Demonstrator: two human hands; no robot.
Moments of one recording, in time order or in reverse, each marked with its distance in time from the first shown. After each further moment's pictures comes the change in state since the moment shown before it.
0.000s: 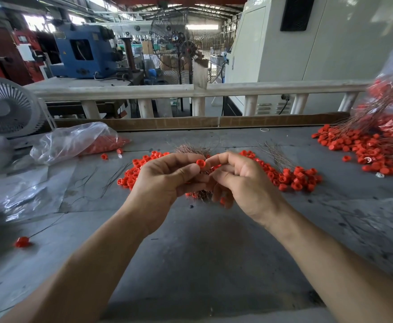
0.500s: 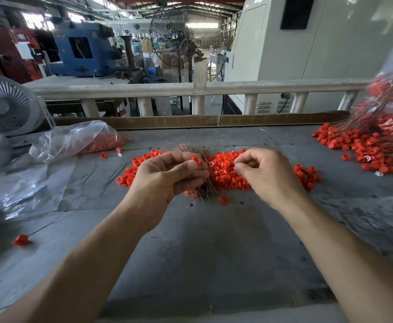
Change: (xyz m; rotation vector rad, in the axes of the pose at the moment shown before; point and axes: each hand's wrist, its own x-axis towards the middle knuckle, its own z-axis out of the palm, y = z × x) left_hand 0.001 -0.001 0.001 -0.048 0.027 -0.022; right_hand 0.010 0.015 -0.040 -0.588 0.339 0.049
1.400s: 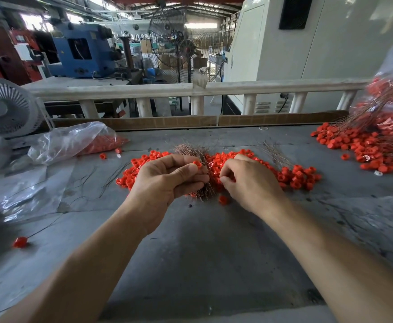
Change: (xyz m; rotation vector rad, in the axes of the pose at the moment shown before) left_hand 0.000 0.000 0.000 0.033 -0.003 -0.018; right_hand -0.001 -0.010 0.024 -0.411 -0.096 -0.236
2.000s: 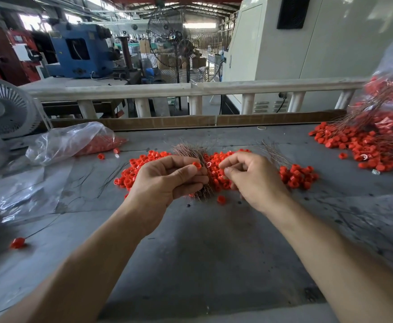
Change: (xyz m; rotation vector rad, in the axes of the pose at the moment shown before) left_hand 0.000 0.000 0.001 0.005 -0.006 -0.011; right_hand -0.005 -0.003 -0.011 0.635 0.018 0.268
